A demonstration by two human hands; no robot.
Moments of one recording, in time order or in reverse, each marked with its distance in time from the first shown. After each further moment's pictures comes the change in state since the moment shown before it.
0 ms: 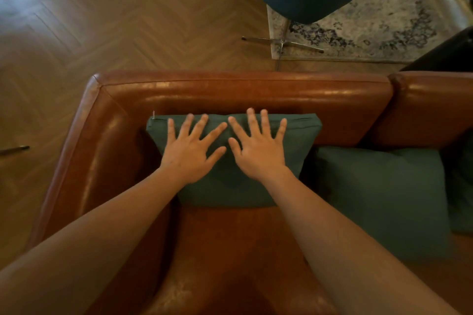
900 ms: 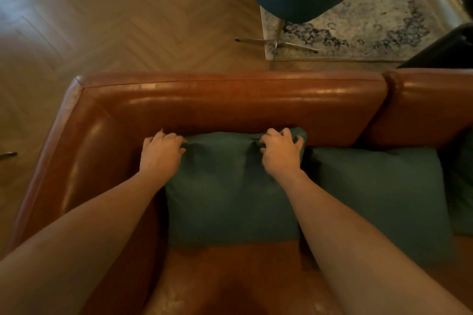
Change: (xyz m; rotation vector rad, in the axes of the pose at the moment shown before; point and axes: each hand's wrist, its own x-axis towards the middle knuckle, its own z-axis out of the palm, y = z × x) left_hand 0.023 -0.033 0.033 -0.105 0.018 -0.139; right_hand 0.018 0.071 0.022 0.078 0.027 0.147
